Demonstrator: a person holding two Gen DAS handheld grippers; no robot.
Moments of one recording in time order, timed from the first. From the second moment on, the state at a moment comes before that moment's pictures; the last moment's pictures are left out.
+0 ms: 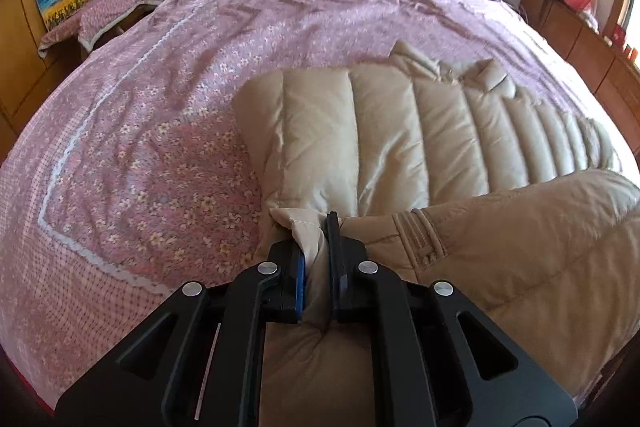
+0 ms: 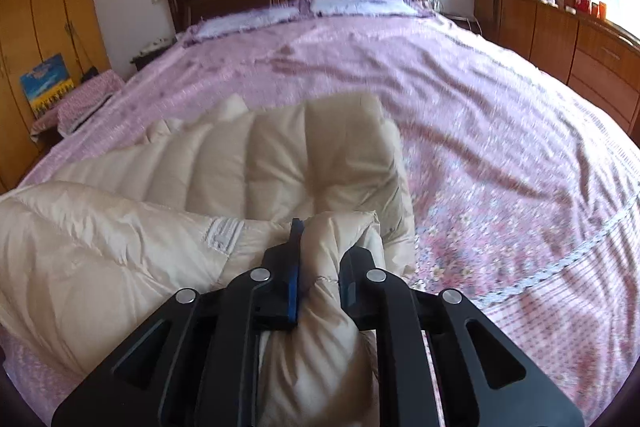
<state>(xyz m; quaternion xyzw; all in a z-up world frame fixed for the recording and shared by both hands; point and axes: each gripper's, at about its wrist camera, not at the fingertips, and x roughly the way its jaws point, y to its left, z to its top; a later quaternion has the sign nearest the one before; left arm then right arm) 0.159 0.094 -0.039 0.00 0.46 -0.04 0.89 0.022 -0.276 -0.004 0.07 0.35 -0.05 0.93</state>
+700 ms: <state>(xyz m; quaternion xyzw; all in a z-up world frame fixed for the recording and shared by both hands) 0.135 0.103 0.003 -0.04 0.45 -0.06 0.89 0.001 -0.299 0.025 0.16 0.36 -0.01 0.92</state>
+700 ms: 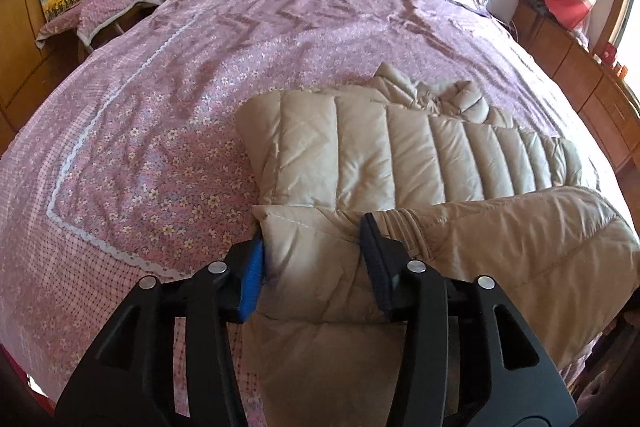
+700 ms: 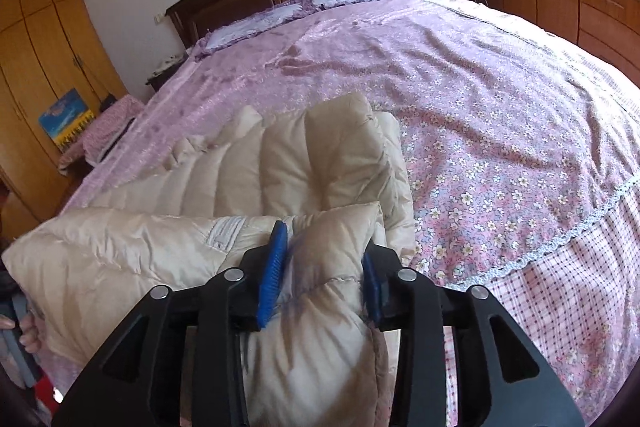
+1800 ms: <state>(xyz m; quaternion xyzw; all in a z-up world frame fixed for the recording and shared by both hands) 0.018 0.136 0.011 0.00 0.43 -0.08 0.90 -0.094 -0.306 0.013 0.04 0.35 -0.01 0.94</state>
